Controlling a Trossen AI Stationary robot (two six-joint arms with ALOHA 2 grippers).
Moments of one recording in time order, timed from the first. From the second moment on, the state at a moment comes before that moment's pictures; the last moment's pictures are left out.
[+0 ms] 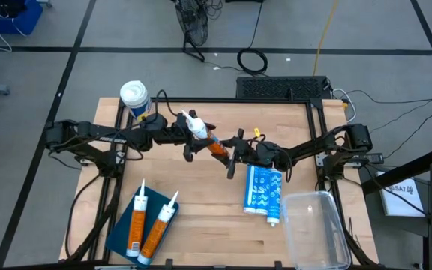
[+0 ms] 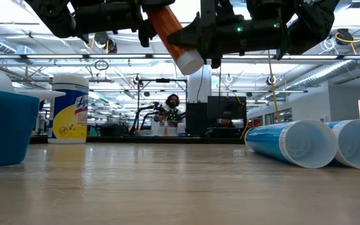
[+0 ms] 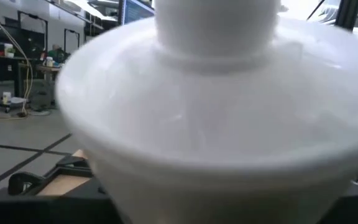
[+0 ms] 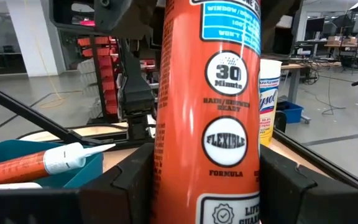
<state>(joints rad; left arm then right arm) 0.20 1.38 0.69 0.87 0.24 -0.16 0.03 1.68 0.74 1.01 0.26 0.04</state>
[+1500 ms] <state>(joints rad) -0.36 0.80 0.69 -0.67 -0.11 -0.83 0.04 1.68 0.73 0.93 0.26 0.11</state>
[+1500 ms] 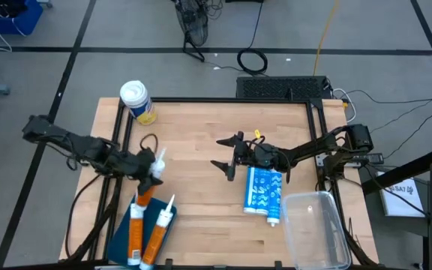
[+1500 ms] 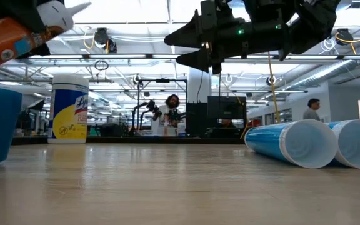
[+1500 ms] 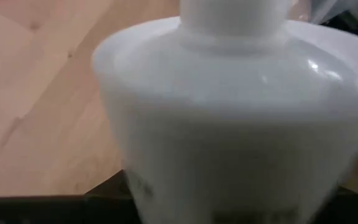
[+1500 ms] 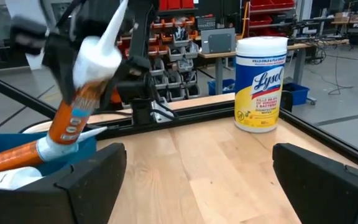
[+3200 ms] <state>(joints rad) -0.76 1.23 0.72 -0.52 -0.30 -1.65 0.04 1.68 0.73 0.91 0.26 0.12</state>
